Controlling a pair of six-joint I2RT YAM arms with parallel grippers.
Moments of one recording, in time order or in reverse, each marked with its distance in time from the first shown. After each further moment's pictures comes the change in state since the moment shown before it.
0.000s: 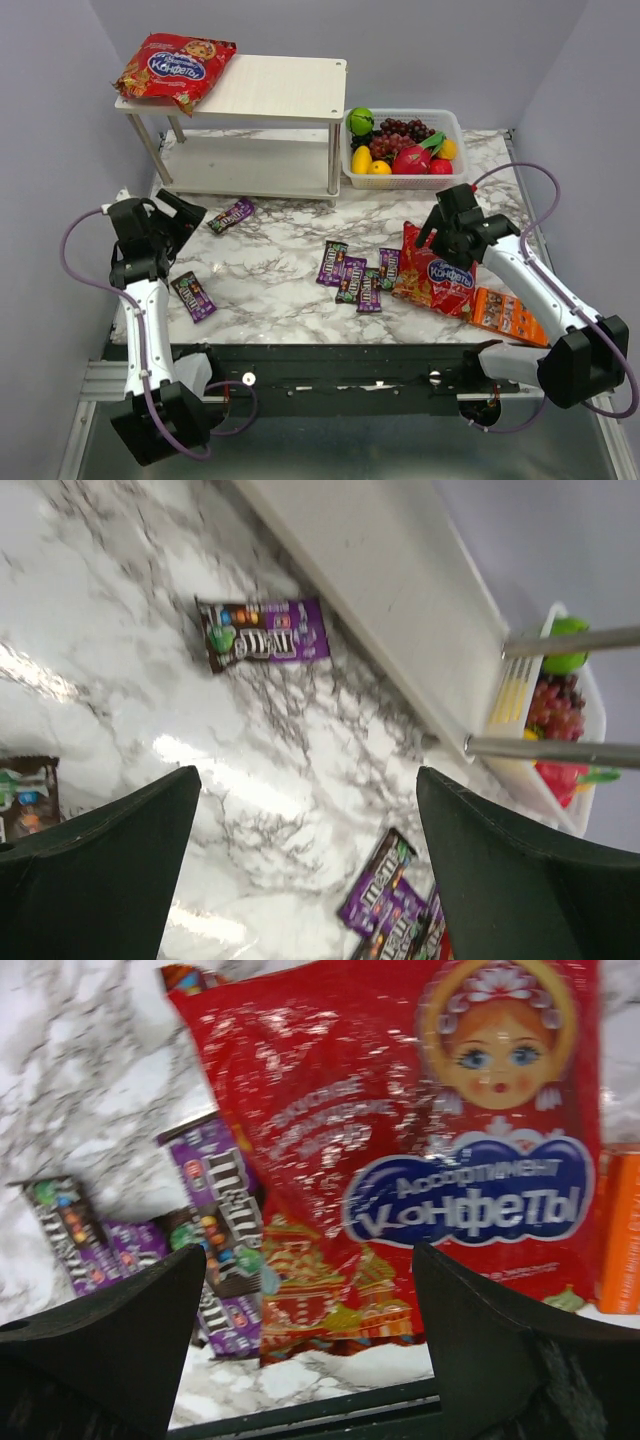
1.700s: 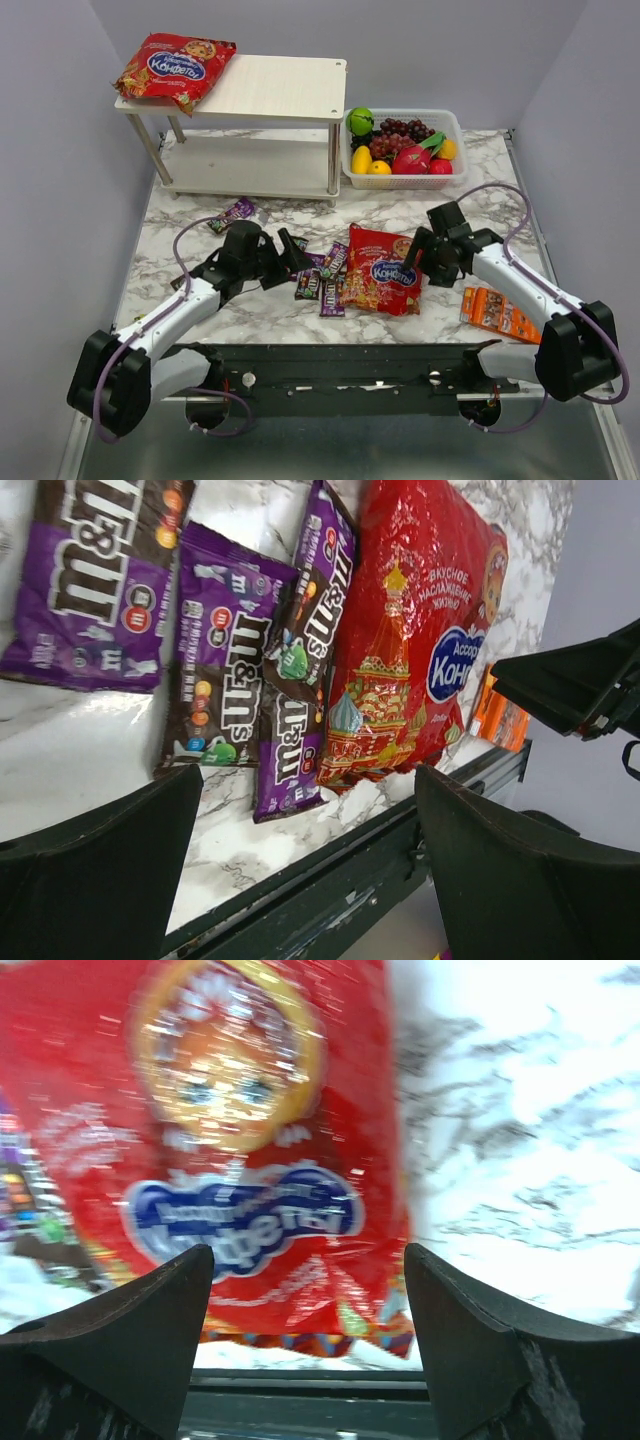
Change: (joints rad) left arm -0.803 0.150 -0.271 0.264 0.032 -0.201; right arm -0.006 0.039 -0.173 0.129 -0.215 -0.038
